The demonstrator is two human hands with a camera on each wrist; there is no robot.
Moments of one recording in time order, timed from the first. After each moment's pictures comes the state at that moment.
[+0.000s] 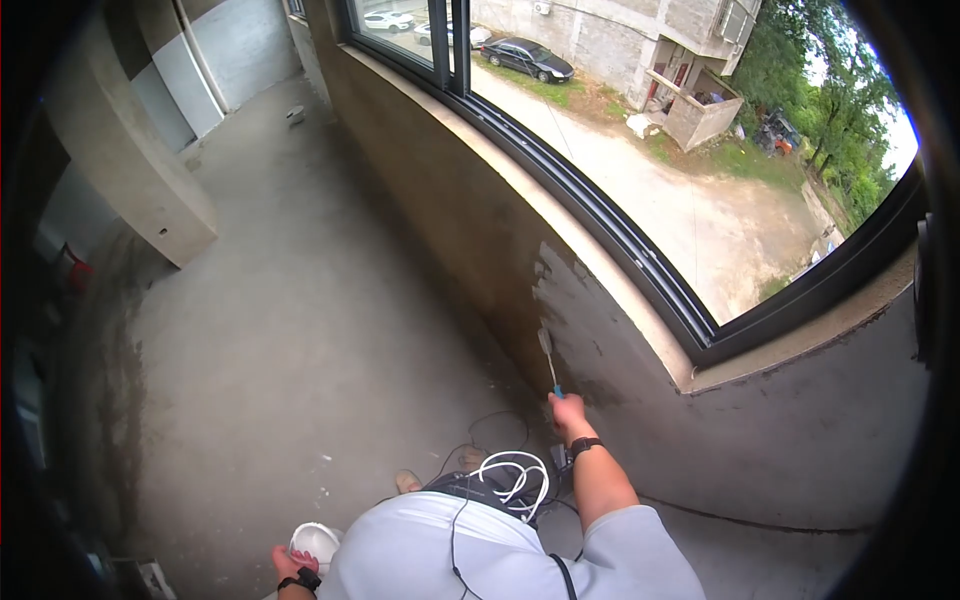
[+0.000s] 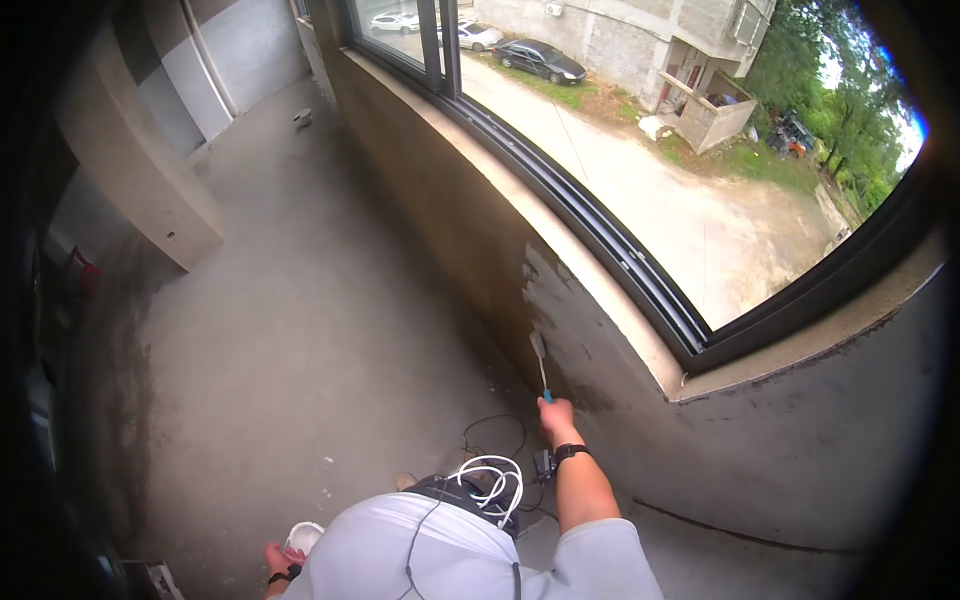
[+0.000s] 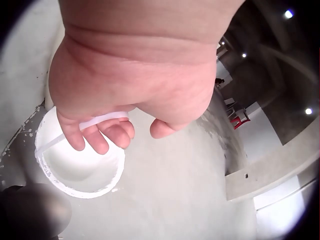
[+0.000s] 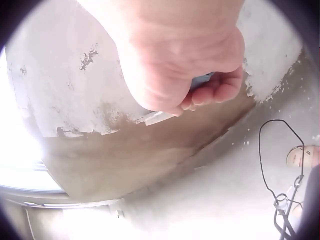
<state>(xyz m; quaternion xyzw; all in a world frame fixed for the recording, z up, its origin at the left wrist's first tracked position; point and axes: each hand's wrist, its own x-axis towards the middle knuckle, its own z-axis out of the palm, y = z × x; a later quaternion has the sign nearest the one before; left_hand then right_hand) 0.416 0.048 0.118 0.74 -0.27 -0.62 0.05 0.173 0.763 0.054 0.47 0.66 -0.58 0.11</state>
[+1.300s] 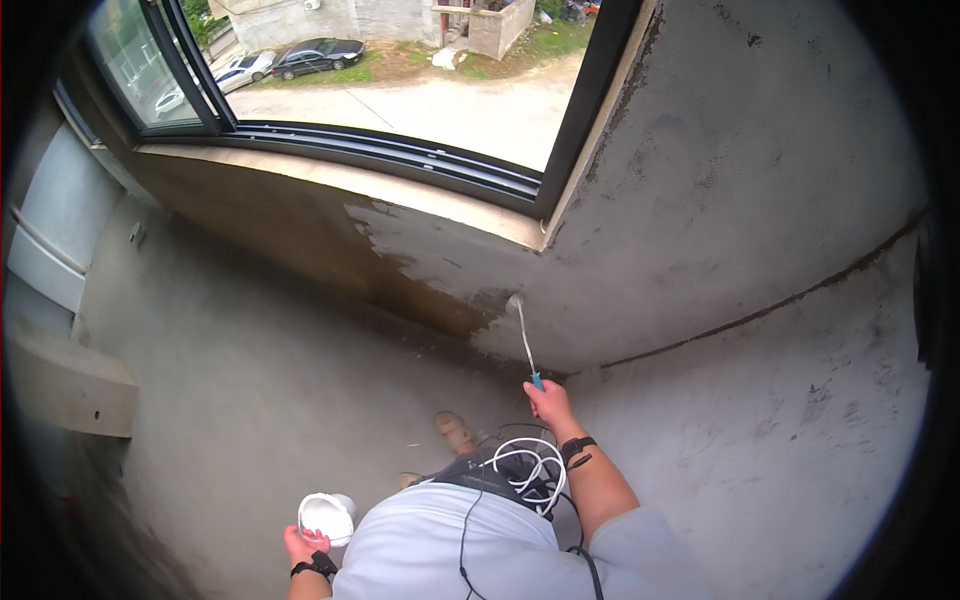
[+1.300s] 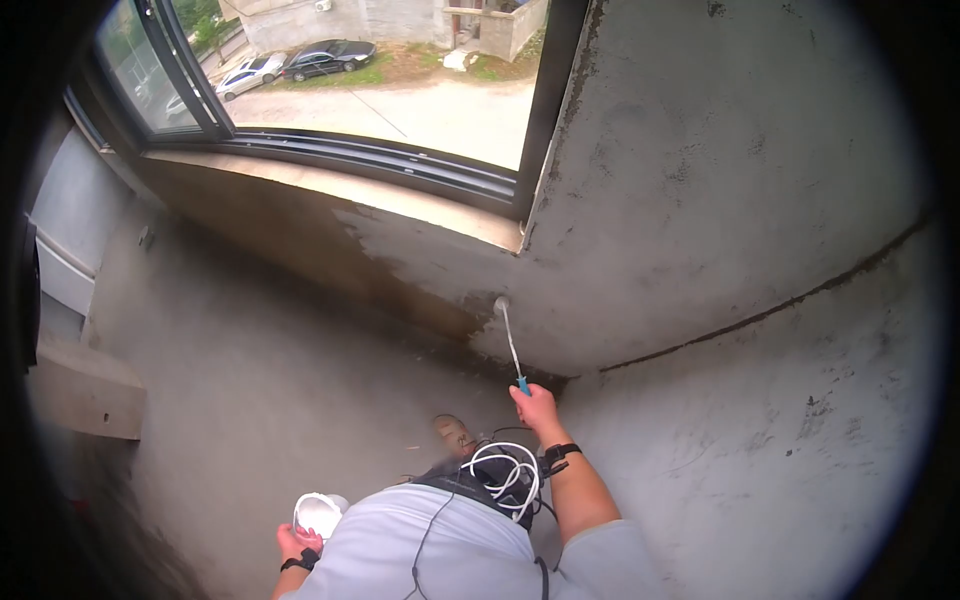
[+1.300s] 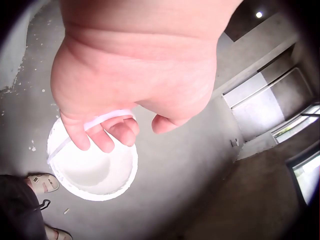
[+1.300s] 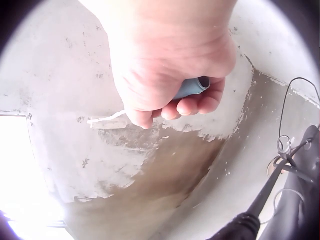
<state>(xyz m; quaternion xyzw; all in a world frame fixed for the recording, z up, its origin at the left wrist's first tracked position) 0.214 0.090 0.069 0.57 -0.46 -0.64 -0.24 0.411 0.738 0.093 0.53 0.54 -0.65 -0.08</state>
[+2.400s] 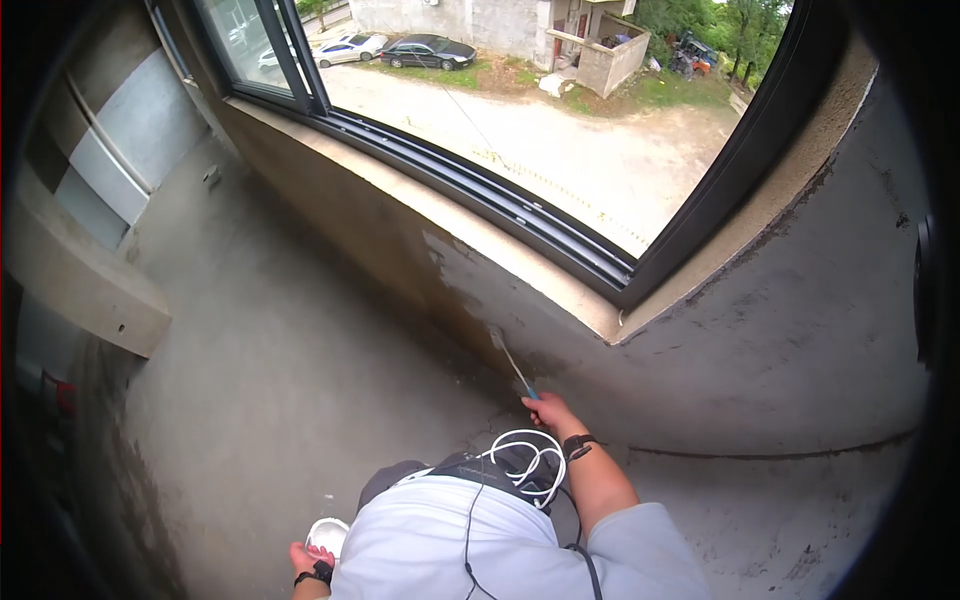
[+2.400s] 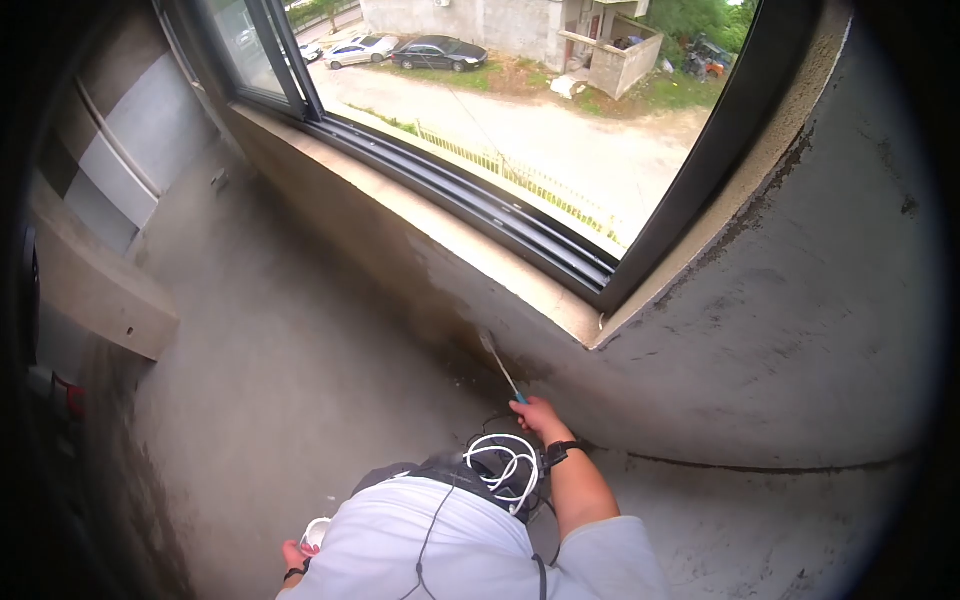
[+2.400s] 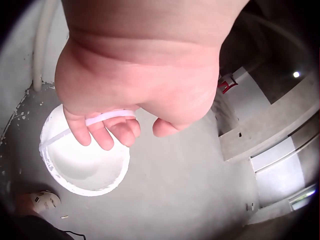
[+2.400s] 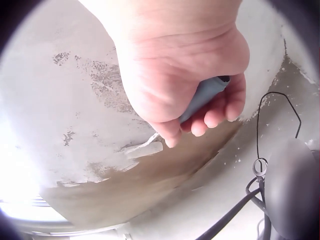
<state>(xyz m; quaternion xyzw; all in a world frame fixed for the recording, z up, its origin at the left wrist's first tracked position) 0.296 0.159 0.138 0.66 -0.41 -0.63 -0.06 0.269 0.819 0.047 0.43 0.58 -0.68 0.16</state>
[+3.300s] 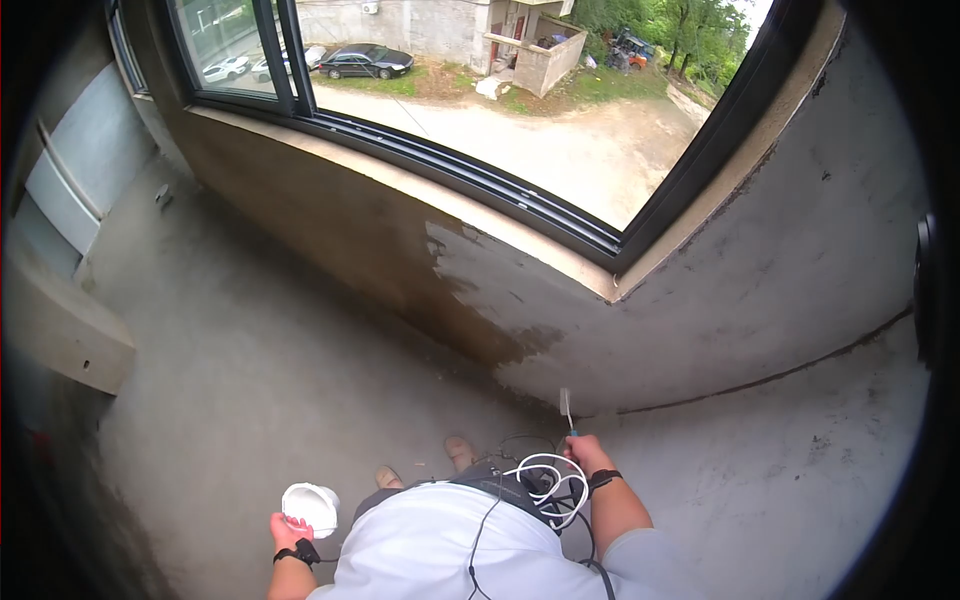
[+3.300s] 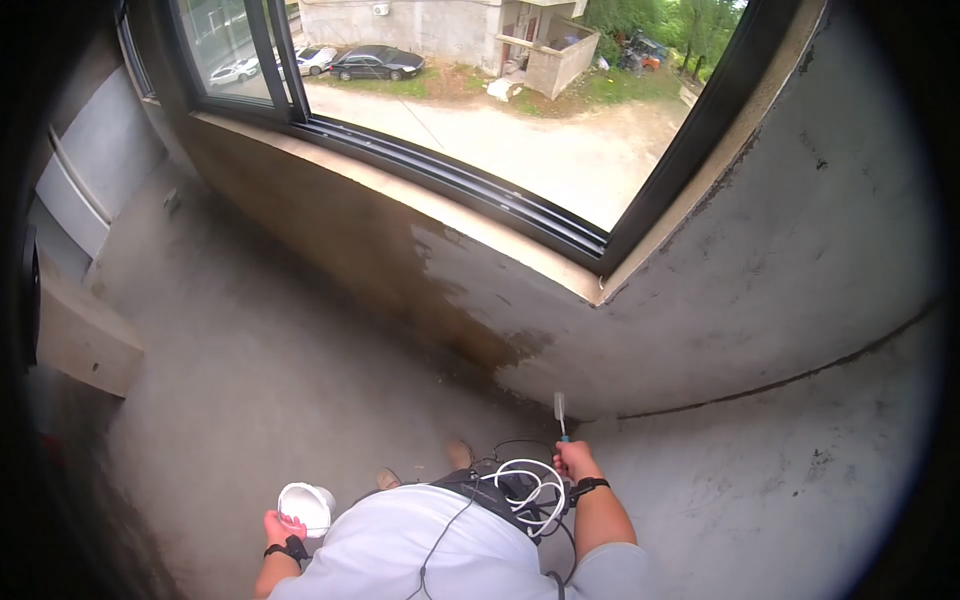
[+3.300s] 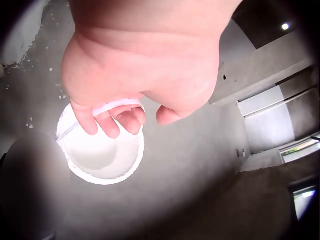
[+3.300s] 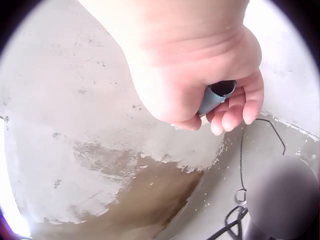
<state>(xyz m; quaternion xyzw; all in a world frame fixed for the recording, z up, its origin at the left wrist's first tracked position) 0.143 0.048 0.056 0.56 -0.45 -0.65 -0.23 0.421 0.731 0.072 0.70 0.43 -0.57 0.10</state>
